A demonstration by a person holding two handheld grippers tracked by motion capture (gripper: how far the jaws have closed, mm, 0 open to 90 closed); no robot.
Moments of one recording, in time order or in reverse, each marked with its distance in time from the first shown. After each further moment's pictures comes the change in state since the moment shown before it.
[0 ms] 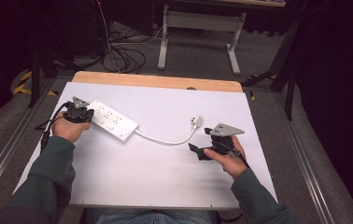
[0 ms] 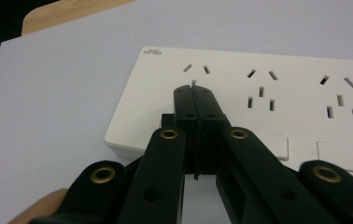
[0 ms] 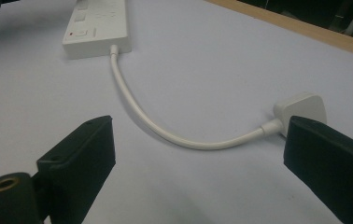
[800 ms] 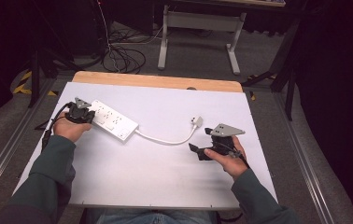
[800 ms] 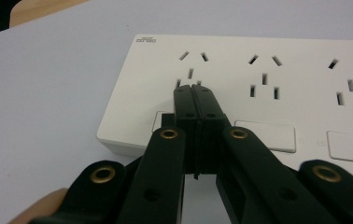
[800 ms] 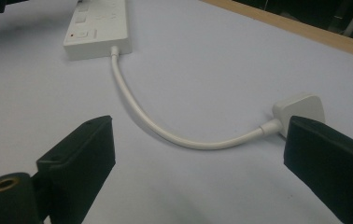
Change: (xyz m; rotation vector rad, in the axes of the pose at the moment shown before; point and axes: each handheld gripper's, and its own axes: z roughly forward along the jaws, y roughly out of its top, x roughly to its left) left arm 0.000 -0.002 0.007 0.036 -0.008 0.028; right arm 0.001 0.000 -0.002 -0.004 -0.002 0.003
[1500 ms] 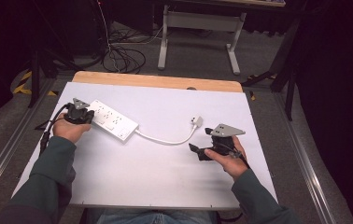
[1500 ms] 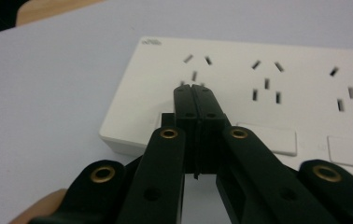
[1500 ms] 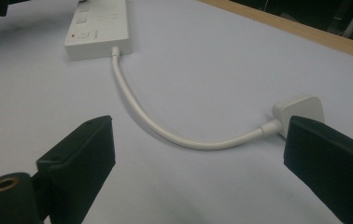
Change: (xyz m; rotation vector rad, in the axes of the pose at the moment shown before) left arm 0.001 -0.003 -0.002 -0.043 0.009 -0.043; right arm 0.000 0.000 -0.001 -0.005 -0.001 -0.001
